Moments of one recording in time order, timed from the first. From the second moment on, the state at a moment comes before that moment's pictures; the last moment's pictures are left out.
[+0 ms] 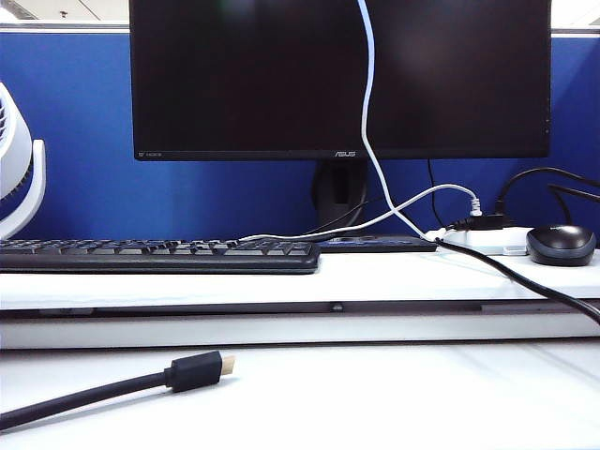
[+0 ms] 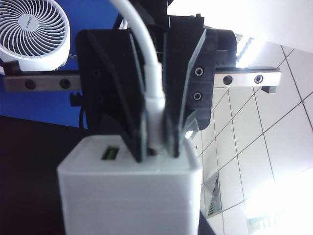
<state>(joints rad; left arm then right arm) -0.57 1.52 1.91 -0.17 1.52 -1.48 1.00 1.12 1.67 -0.48 -0.14 -1.81</state>
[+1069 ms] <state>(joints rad) -0.56 1.53 1.92 -0.18 1.55 -1.49 1.06 1.12 1.67 -0.48 -0.07 -1.83</state>
